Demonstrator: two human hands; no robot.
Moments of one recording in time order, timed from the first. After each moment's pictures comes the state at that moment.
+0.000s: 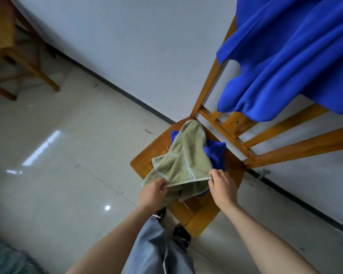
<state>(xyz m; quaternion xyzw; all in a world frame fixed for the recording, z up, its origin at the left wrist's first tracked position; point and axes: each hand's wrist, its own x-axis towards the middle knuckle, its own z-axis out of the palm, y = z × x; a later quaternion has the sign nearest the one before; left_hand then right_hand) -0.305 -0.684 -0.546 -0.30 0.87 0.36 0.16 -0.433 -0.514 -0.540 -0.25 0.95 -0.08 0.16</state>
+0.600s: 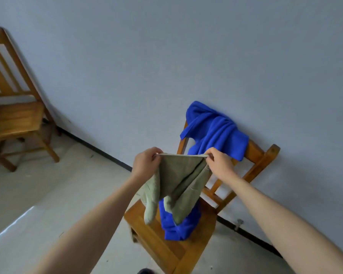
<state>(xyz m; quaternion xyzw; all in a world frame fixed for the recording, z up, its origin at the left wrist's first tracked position) -0.362 -0.723 -0.275 -0.25 0.85 0.44 -0.15 -0.481 -0.527 -0.256 -0.24 0.93 -0.26 0.09</state>
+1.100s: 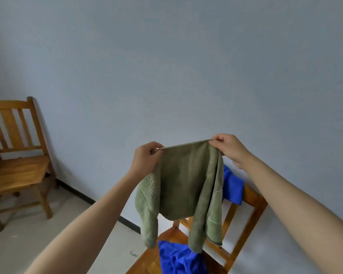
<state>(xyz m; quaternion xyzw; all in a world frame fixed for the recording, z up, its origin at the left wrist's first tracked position) -0.371 -0.759 -0.130 -0.14 0.81 0.48 -0.30 -0.489 -0.551 -0.074 -0.28 0.79 -0.53 0.08</state>
